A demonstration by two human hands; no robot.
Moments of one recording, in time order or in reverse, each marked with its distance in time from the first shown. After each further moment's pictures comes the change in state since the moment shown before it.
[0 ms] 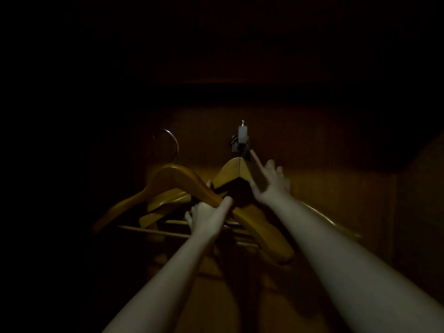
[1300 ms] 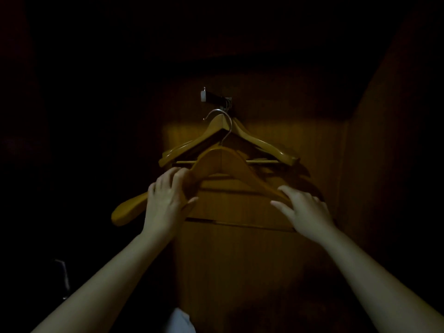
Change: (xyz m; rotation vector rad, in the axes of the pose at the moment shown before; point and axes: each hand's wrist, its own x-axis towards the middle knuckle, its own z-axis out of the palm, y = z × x) left_hand -0.248 0.038 -0.040 0.917 0.288 0.396; right_hand -0.260 0.143 -0.072 0.124 -0.175 -0.166
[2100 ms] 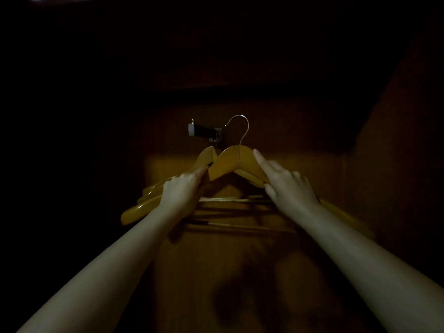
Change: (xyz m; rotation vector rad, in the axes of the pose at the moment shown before) left_hand 0.159 0.014 0.046 0.045 -0.123 0.147; right_hand 0.129 -0.019 -0.030 -0.288 0.363 -0.235
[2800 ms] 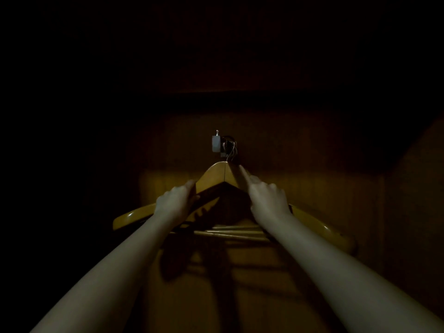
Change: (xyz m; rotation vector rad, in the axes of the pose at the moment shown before) left_hand 0.081 -0.093 0.065 -0.153 -0.201 -0.138; right_hand 0.104 -0.048 0.090 -0.089 -0.144 0.113
